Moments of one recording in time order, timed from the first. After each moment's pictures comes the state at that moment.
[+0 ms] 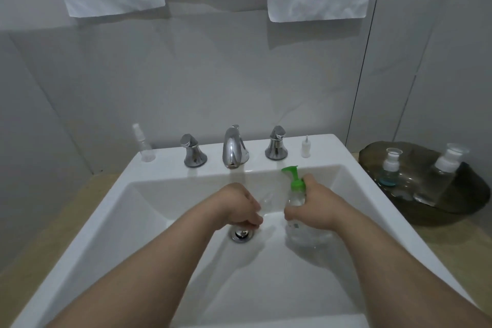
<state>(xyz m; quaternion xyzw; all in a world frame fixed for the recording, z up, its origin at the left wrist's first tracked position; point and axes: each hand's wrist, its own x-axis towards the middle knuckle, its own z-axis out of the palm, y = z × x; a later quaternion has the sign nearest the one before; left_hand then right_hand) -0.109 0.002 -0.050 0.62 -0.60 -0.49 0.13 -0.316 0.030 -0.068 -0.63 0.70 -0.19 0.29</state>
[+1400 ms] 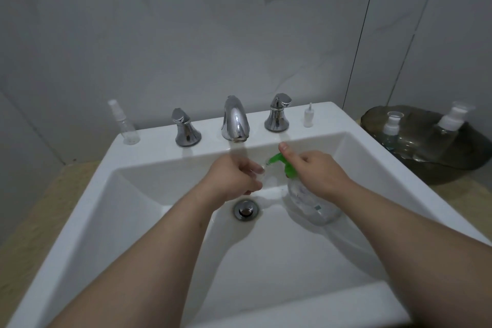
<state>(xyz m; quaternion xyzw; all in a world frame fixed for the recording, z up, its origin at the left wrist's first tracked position) -0.086 -0.022 -0.071 0.54 -0.65 -0.48 0.24 -0.288 0.016 -0.083 -0.60 0.71 -0.29 0.22</state>
